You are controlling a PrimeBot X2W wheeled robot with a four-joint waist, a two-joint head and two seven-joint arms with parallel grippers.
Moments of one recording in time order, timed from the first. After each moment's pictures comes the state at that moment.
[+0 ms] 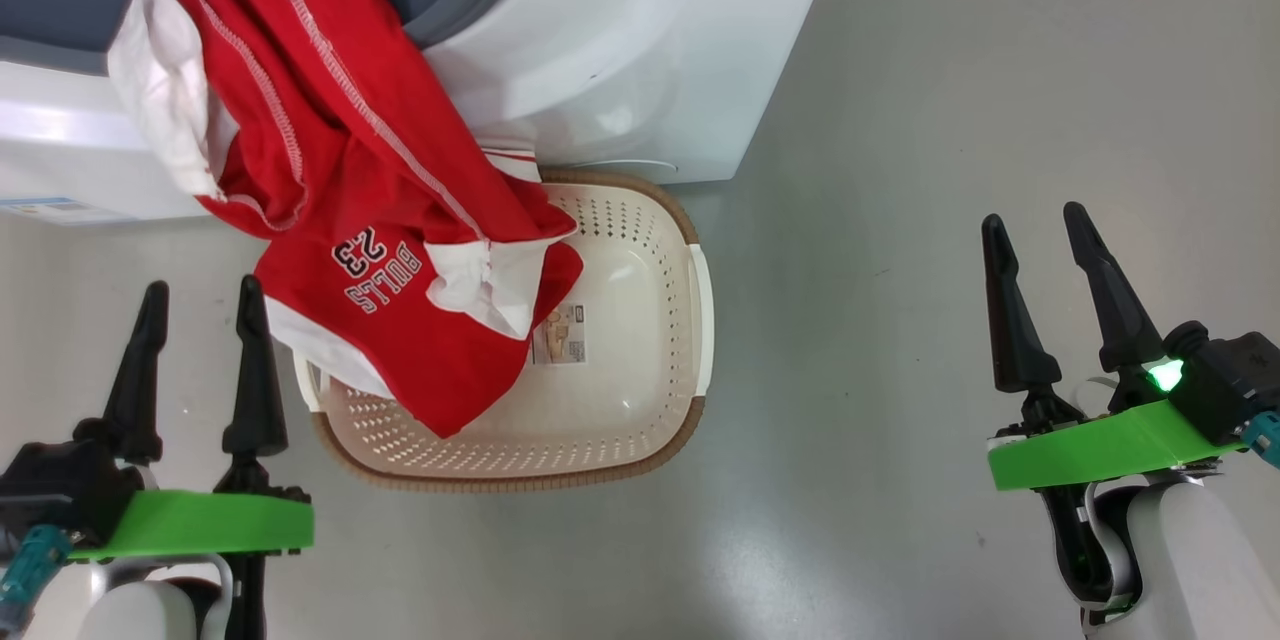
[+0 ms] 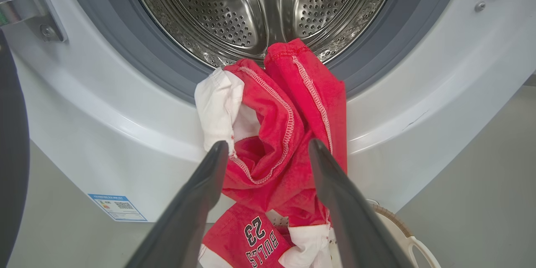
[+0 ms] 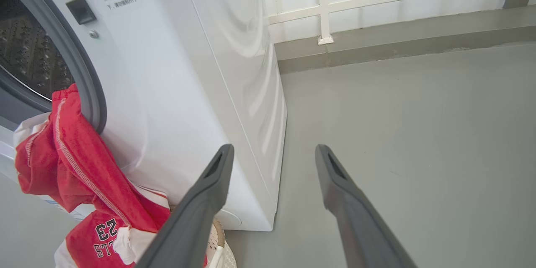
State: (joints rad) left arm -0.26 0.05 0.16 0.17 -0.19 -0.13 -0.26; right arm -0.22 -0.05 -0.01 0.13 0.33 0.12 -0.26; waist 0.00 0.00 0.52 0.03
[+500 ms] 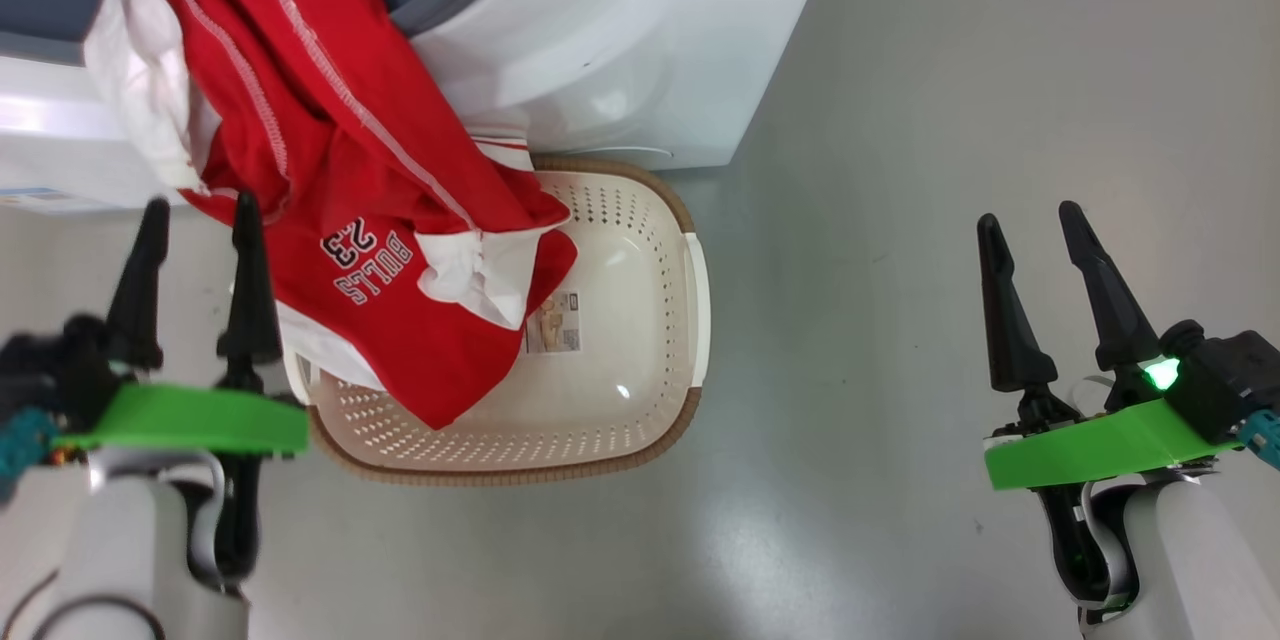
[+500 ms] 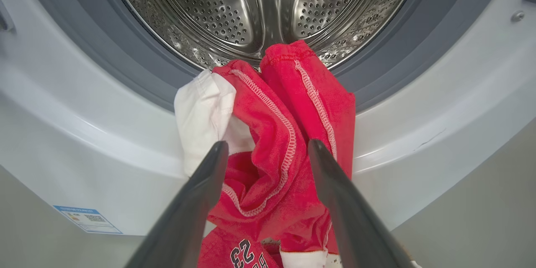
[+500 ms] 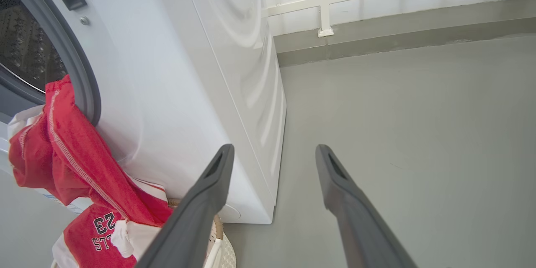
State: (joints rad) left arm -0.45 0.09 0.11 0.34 -0.28 -0.13 -0.26; right arm -0.23 -0.05 -0.01 0.13 0.33 0.12 -0.26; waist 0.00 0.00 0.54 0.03
